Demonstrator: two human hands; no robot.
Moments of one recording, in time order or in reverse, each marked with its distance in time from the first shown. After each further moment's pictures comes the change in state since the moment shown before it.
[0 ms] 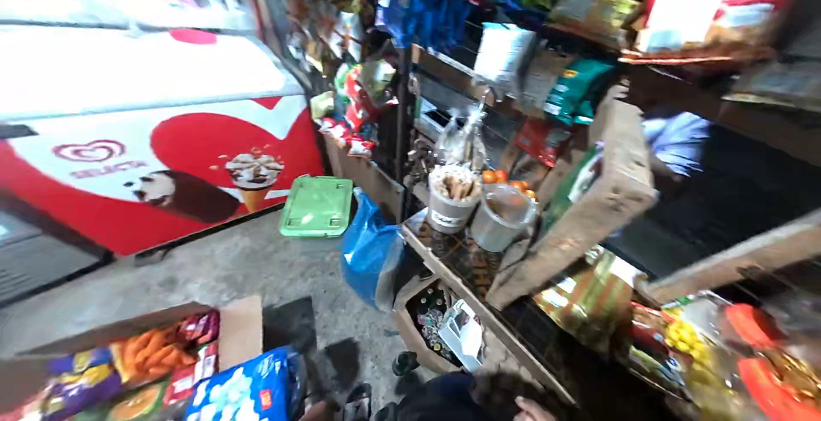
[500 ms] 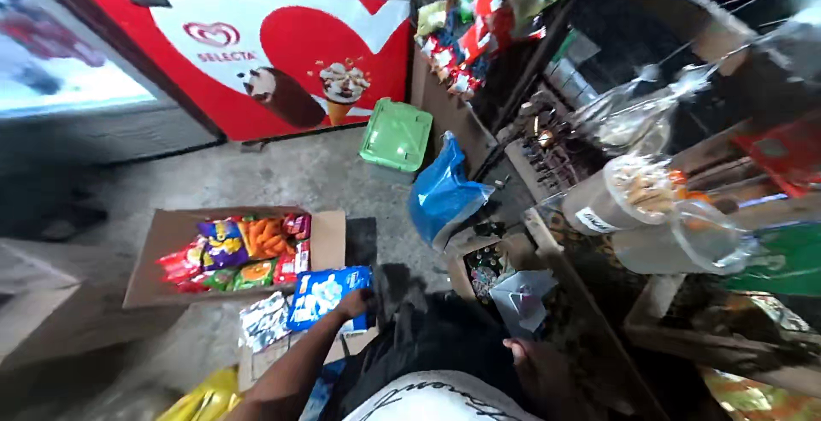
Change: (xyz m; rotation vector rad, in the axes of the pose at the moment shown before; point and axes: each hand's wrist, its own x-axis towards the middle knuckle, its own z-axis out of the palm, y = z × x) left_hand -0.017 -0.099 -0.112 -0.412 0.207 -0.072; right_hand 0.090 -0.087 0.153 0.105 -0.356 -0.192
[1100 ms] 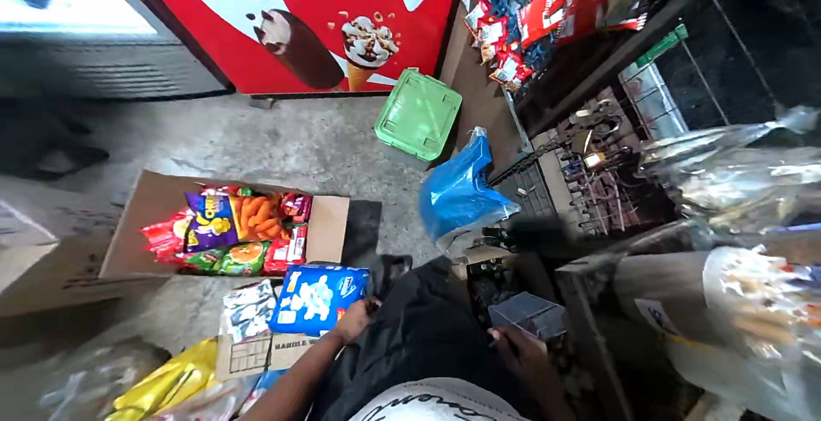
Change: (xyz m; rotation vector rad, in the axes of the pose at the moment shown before) left_hand 0.012 0.037 0.002 -0.201 0.020 -0.031; right_hand 0.114 0.065 0.065 0.223 -0.379 0.109
